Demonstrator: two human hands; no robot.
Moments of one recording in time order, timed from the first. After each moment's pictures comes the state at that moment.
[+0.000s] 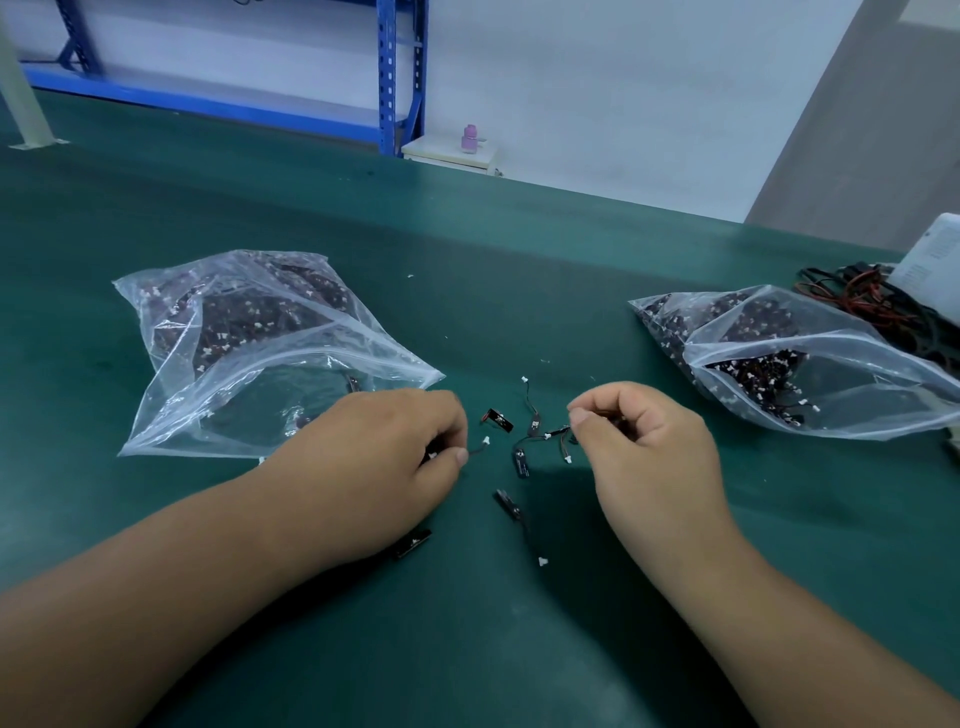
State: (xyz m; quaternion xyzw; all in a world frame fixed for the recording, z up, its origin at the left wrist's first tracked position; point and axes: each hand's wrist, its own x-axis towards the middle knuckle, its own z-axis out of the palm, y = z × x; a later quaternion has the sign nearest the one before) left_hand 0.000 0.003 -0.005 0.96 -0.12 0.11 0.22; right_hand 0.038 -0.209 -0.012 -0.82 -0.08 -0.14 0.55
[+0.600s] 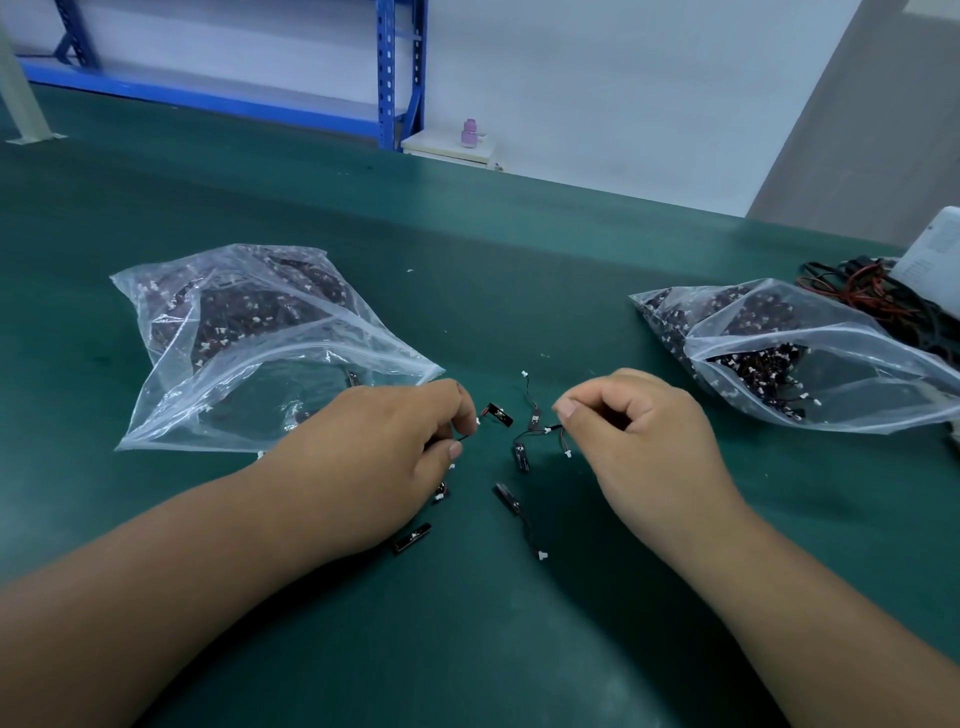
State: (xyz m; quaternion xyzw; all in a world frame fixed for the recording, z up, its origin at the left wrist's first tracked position) left_hand 0.002 0.004 -0.010 0.96 -0.12 0.11 0.22; right_hand 0.051 -0.215 -0.010 -0.86 -0.15 -0.14 0.47
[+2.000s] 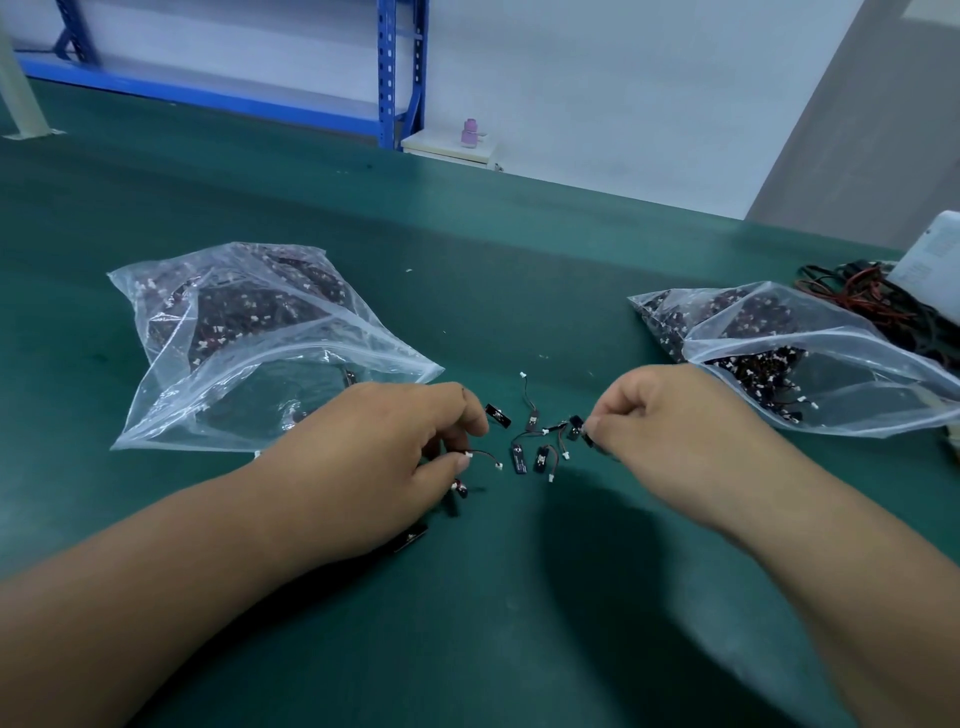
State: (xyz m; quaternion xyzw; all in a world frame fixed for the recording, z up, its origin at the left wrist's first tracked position) left_hand -0.001 0.002 -0.004 0.95 -0.17 0.11 0.25; right_hand 0.056 -0.232 0.030 -0.96 -0.11 -0.03 0.25
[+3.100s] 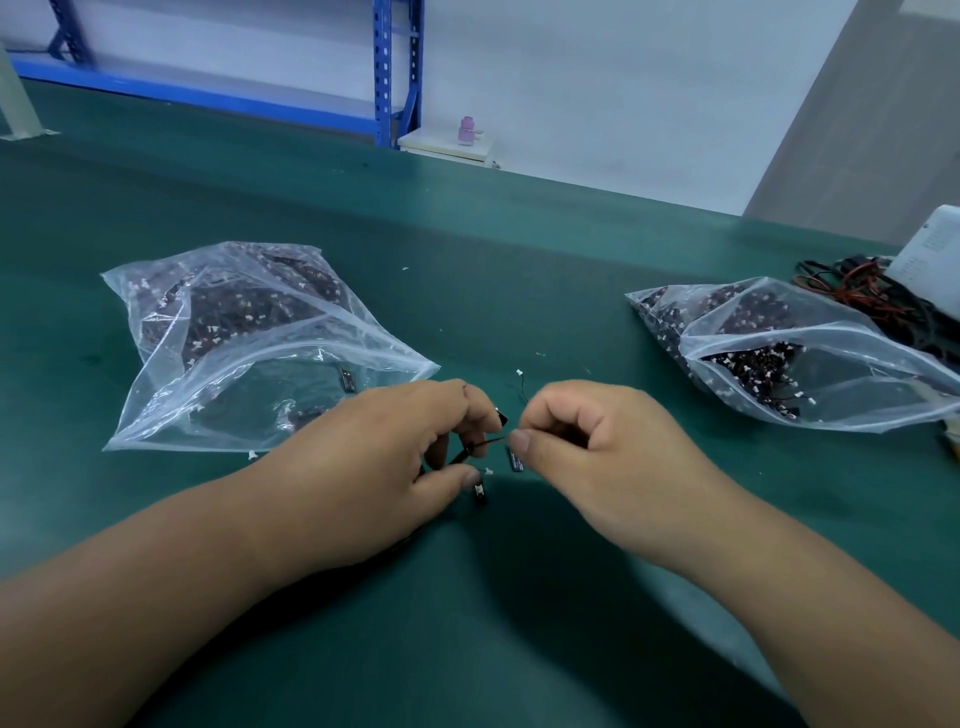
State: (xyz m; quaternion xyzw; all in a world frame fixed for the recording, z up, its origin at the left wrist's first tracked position) left_hand -0.006 -0.003 0.000 0.93 -0.20 0.12 0.28; right_hand 0.037 -0.209 0.011 -0.88 -0.28 -0.01 0.39
